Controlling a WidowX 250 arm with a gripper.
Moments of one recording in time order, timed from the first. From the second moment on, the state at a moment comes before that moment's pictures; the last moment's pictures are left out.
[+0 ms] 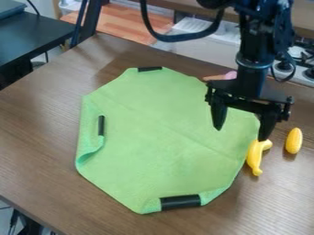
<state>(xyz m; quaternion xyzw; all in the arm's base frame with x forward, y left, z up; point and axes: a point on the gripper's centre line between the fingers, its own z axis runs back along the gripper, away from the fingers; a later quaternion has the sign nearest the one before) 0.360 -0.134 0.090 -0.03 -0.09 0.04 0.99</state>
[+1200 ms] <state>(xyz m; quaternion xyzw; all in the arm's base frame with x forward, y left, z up) 0.378 -0.168 0.060 -0.07 -0.05 0.02 1.00</state>
